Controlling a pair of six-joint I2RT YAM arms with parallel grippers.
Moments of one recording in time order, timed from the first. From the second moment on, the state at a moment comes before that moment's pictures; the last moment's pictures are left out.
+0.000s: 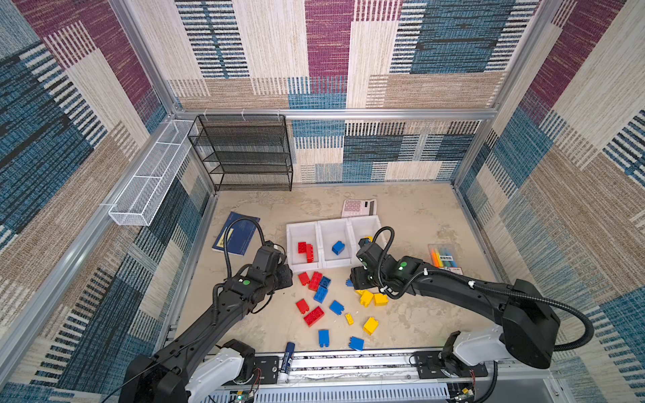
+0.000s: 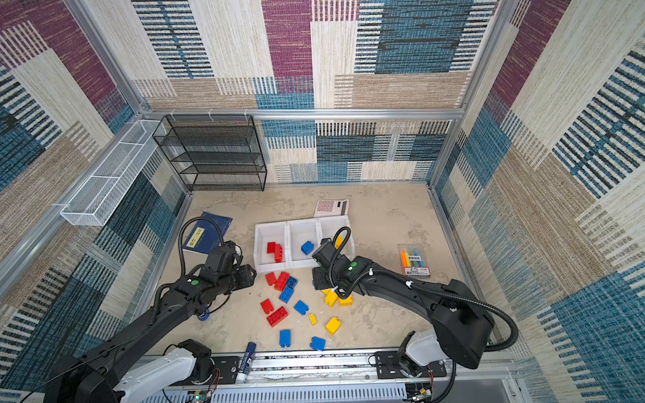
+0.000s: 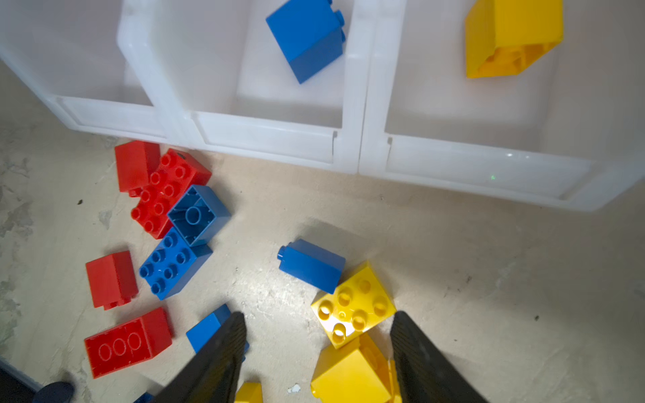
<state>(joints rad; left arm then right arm) -0.42 1.00 0.61 -0.51 -0.02 -0.60 0.84 1.44 0.91 -0.51 0.12 0.61</state>
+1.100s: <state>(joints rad) -0.42 1.03 0.58 -0.52 0.04 -0.61 0.86 1.70 1.01 -0.49 0.09 0.66</state>
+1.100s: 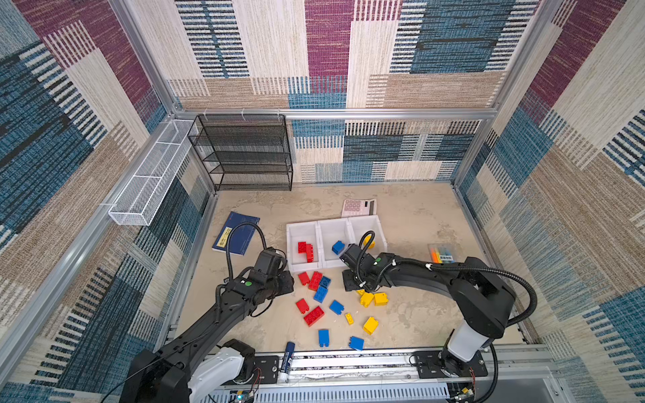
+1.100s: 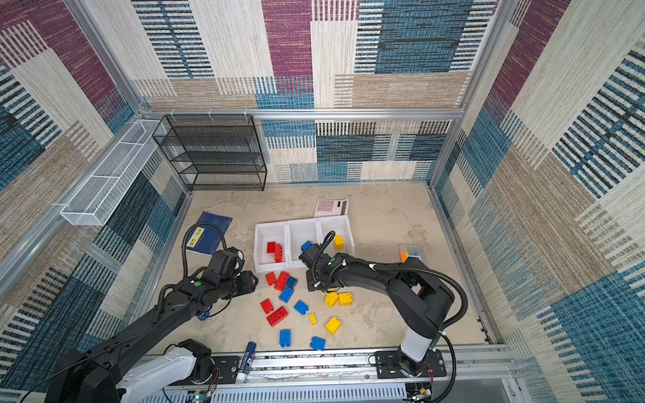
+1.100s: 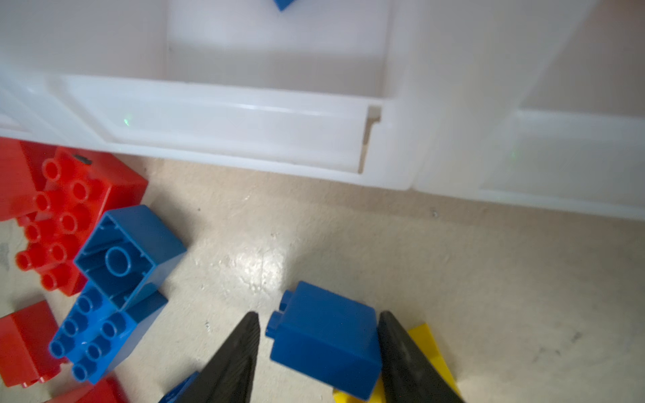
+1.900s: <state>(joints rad) -0.42 0.98 0.56 -0.53 0.03 -0.61 0.84 1.66 1.22 -0.52 0.13 0.53</state>
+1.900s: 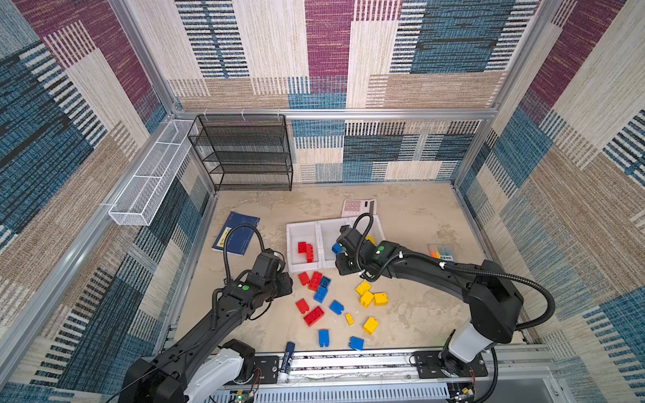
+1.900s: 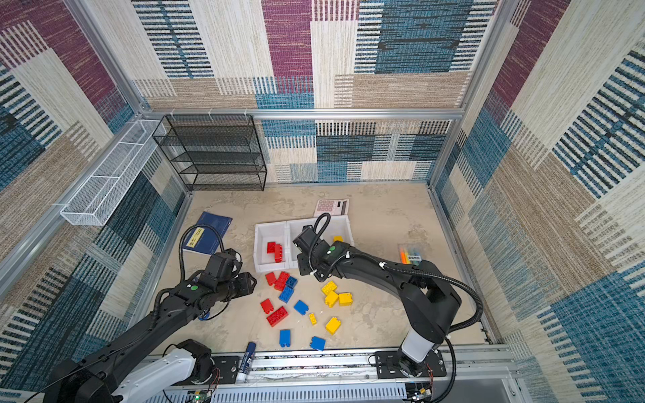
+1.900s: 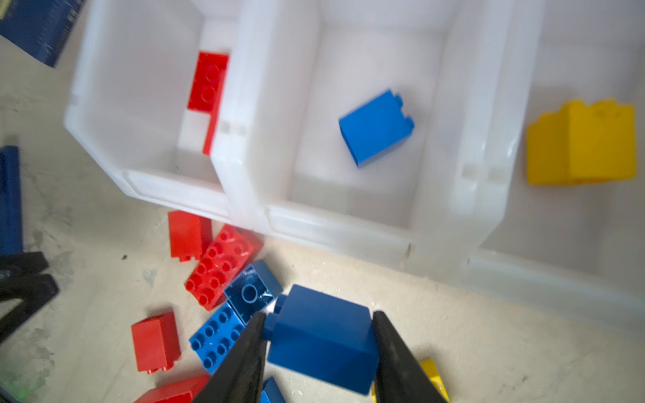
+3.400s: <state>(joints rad) -0.46 0.90 0.45 -0.61 0.15 -0.65 0.79 1.59 1.14 -0.47 0.06 0.52</state>
